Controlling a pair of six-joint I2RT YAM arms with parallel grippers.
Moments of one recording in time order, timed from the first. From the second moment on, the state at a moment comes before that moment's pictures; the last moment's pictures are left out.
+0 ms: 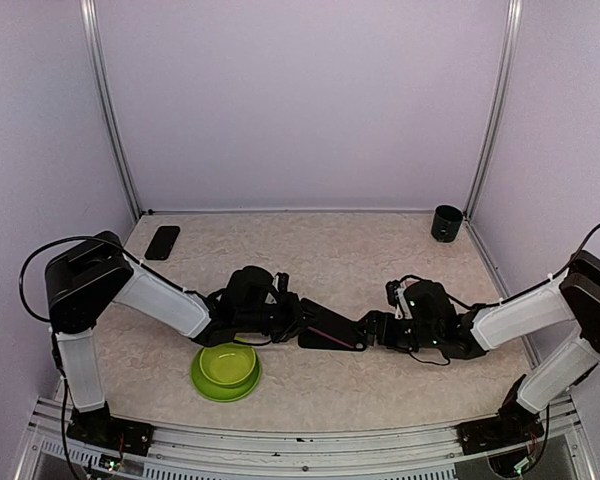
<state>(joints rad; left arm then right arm) -0.92 1.94 0.89 0.60 0.22 -1.22 0.78 1.50 0.46 0.39 -0.08 0.83</state>
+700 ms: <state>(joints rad) -0.93 1.99 0.89 0.66 0.21 -1.27 0.78 1.58 0.44 0.57 -0.16 0.89</state>
